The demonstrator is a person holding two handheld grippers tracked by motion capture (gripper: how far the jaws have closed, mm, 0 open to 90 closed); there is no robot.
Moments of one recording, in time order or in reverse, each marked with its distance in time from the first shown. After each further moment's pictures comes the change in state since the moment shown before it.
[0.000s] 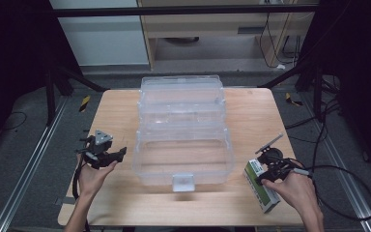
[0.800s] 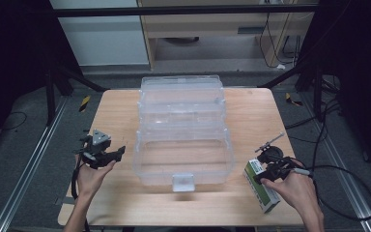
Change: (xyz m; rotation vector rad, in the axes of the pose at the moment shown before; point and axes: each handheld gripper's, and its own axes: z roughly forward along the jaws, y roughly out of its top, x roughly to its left) left arm 0.002 0.000 -0.004 -0.020 0.002 -0.009; right arm 0.005 0.001 -0.009 -0.058 -0.017 -0.018
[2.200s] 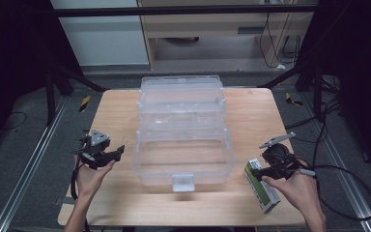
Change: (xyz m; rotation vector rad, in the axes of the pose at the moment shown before) left arm 0.001 0.000 -0.005 -0.025 0.009 -0.009; right arm 0.000 -0.004 -0.018 -0.209 -0.001 -0.007
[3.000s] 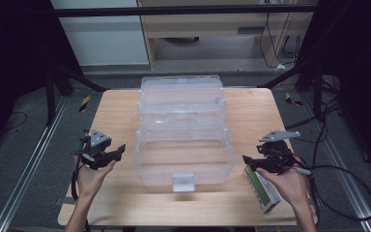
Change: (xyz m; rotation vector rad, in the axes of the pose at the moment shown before) left arm -0.004 0.003 -0.005 -0.027 -0.002 0.000; right arm -0.001 0.009 0.003 -0.271 0.036 -0.009
